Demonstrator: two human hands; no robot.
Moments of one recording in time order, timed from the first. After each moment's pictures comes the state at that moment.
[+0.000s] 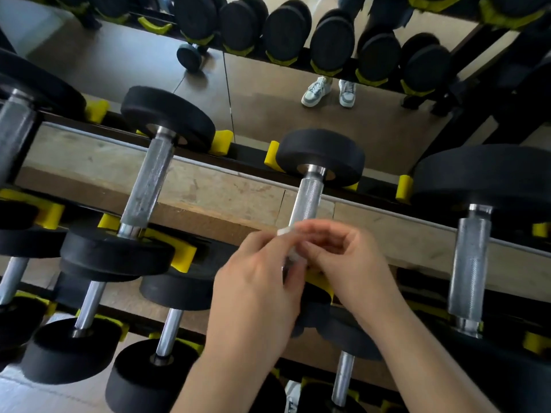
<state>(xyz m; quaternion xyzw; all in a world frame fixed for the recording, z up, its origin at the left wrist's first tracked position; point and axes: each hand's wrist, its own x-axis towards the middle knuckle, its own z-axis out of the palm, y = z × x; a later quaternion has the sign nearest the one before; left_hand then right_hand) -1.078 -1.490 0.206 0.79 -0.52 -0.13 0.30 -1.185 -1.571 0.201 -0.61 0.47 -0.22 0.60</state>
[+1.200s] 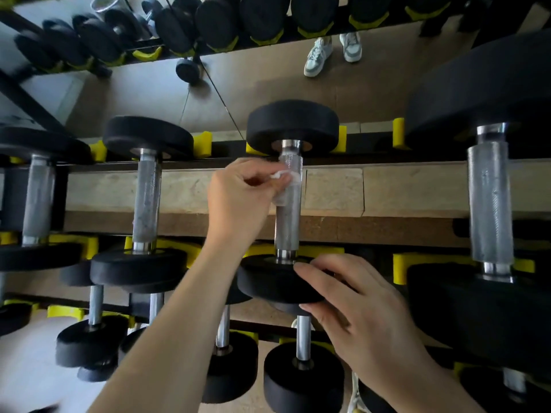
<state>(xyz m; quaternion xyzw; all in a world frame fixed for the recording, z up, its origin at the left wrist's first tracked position) -1.054 -1.569 0.200 0.75 -0.47 -0.24 0.41 -1.237 -1.509 0.157 -0.84 0.37 -0.29 0.28</state>
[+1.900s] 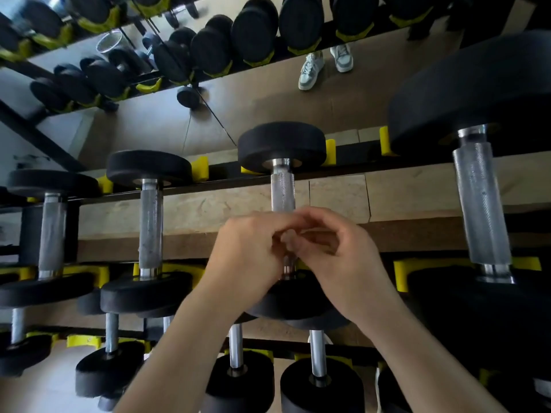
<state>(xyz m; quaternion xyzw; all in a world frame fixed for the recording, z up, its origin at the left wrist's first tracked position) -1.059 -1.543 0.208 0.66 -0.71 -0.17 0.18 -1.202 -1.556 0.178 -0.57 0.45 -0.35 0.59</state>
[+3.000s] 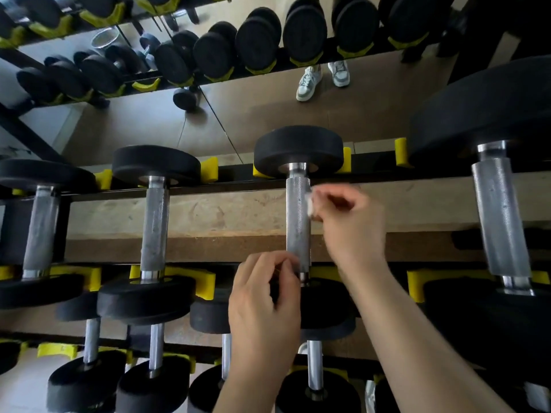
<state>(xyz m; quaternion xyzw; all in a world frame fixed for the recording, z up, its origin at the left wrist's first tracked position) -1.081 -1.487 0.179 0.76 -0.50 -0.16 0.38 -1.162 -1.594 0.170 -0.53 0.59 -0.41 0.46</state>
